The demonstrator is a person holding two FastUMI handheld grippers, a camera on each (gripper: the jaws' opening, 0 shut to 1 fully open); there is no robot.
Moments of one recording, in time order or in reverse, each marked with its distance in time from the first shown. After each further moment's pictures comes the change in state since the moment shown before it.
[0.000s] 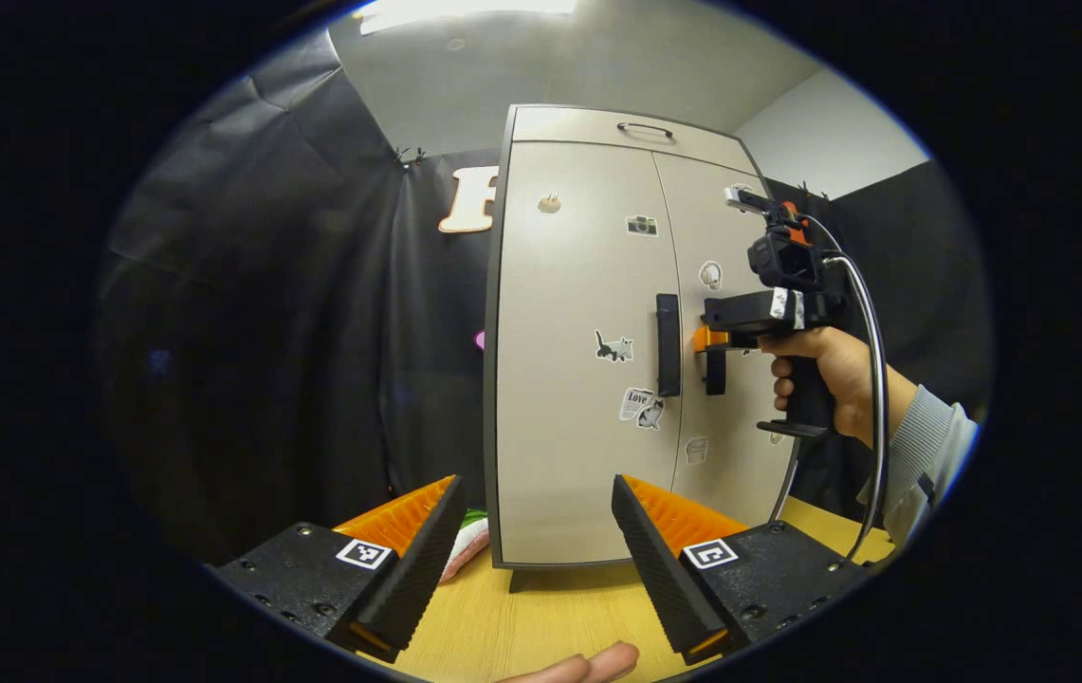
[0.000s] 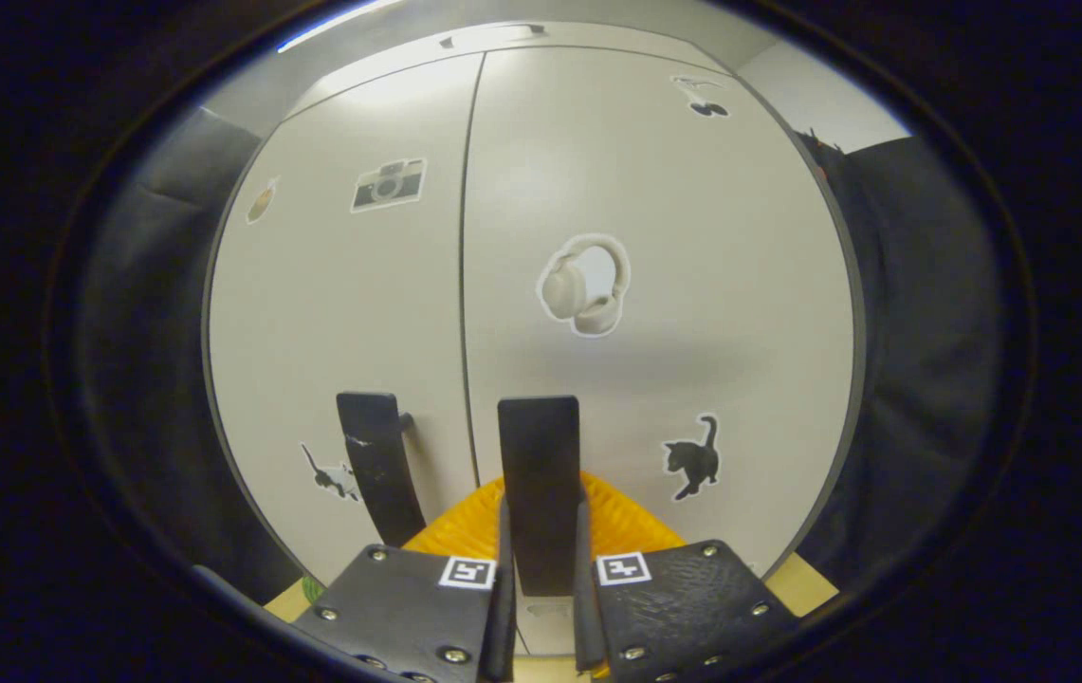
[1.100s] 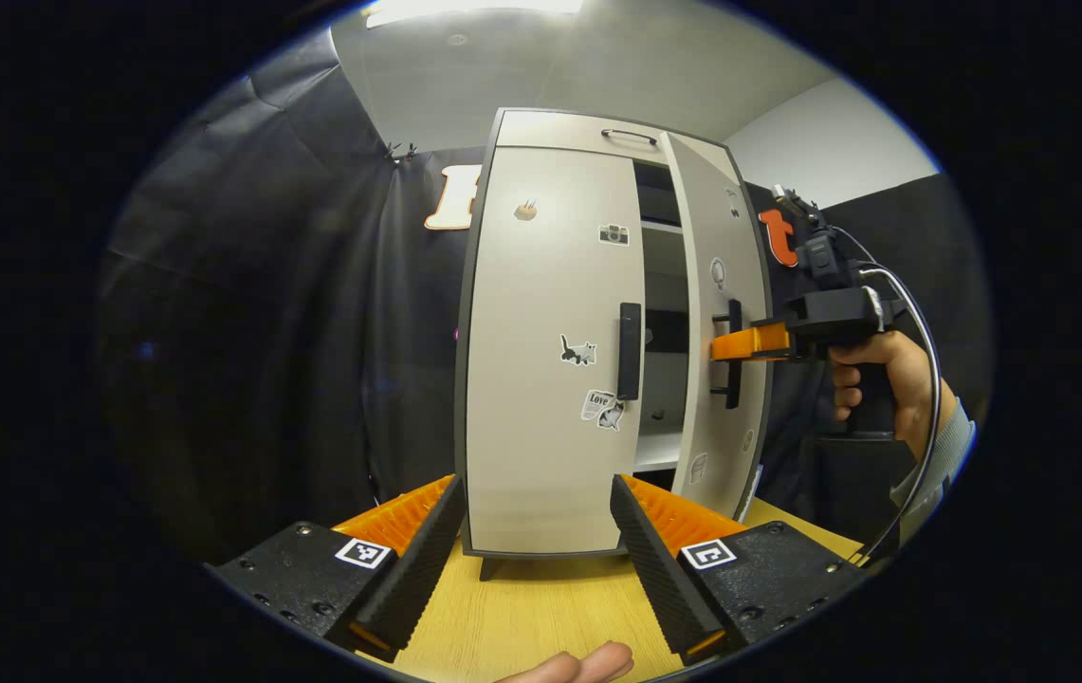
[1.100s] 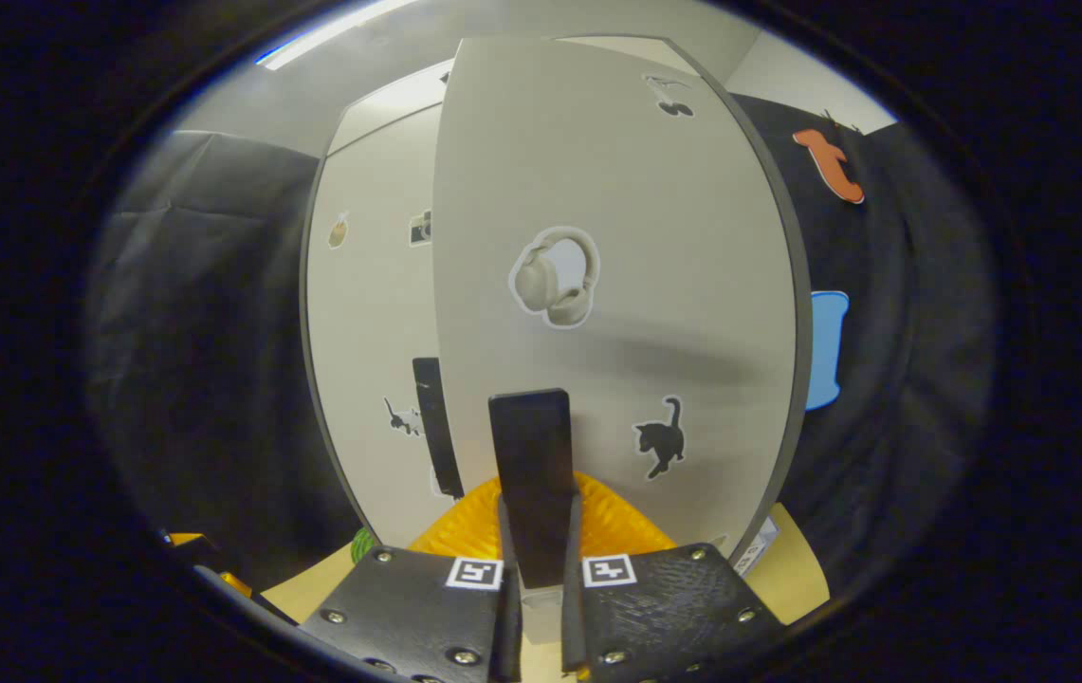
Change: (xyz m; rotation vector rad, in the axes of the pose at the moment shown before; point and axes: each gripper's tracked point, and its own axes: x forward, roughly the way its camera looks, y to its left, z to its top) left arm -0.026 -0.033 0.011 -0.027 0.021 -0.036; right arm -0.076 -0.031 0.000 0.014 0.068 0.209
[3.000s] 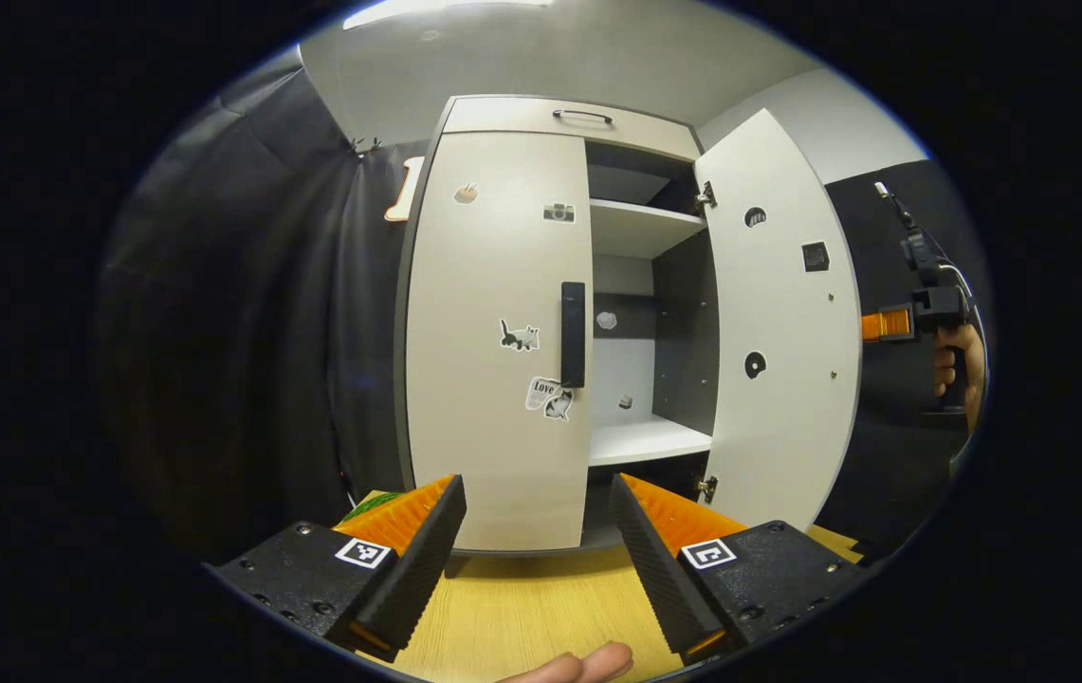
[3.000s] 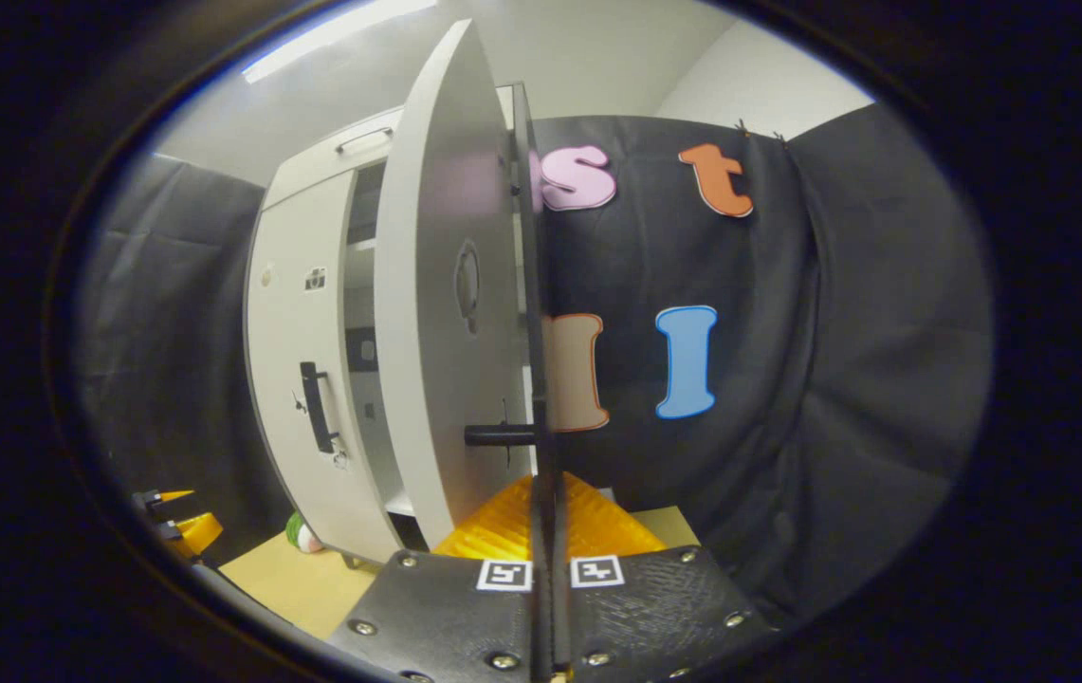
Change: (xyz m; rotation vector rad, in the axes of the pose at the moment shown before) left arm 0.025 -0.063 -0.003 0.041 0.020 -0.051; right arm -0.081 -0.167 0.010 0.045 -0.064 -0.116
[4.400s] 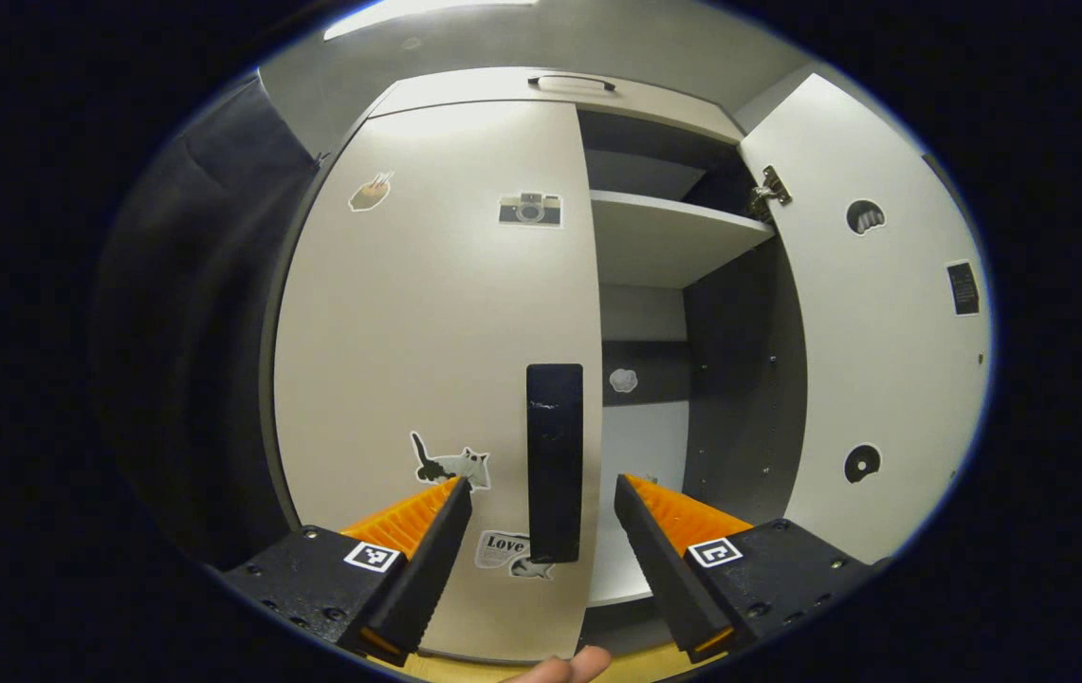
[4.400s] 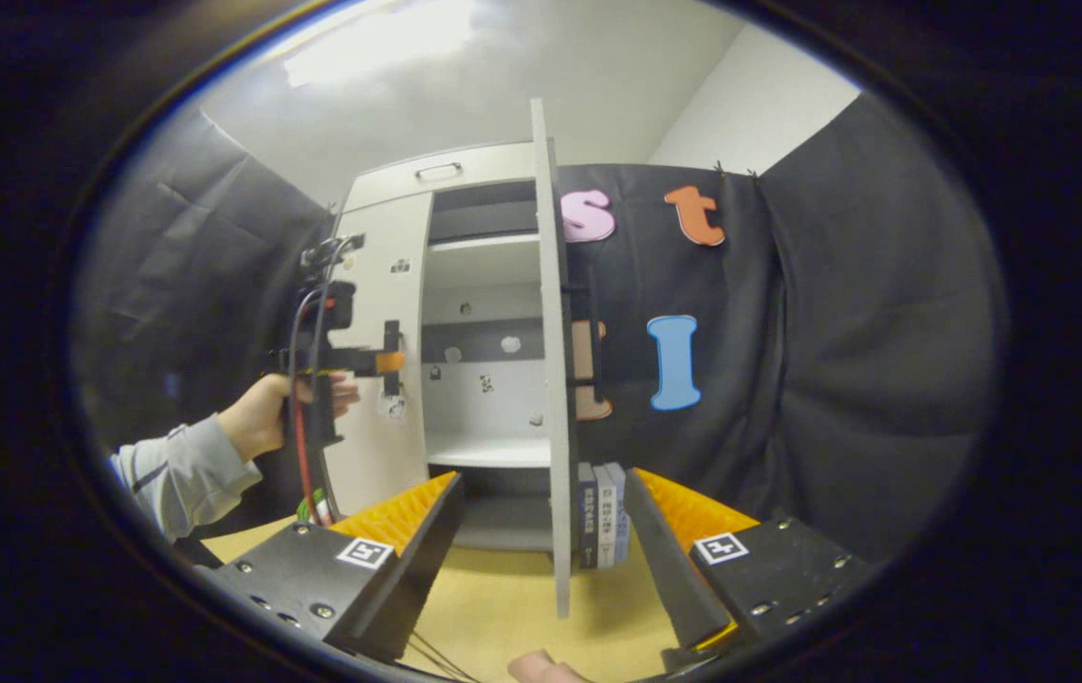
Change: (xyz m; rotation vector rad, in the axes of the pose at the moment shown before) left arm 0.224 -0.022 0.073 0.012 -0.082 0.045; right arm -0.147 0.051 -0.148 -0.042 -0.168 -0.069
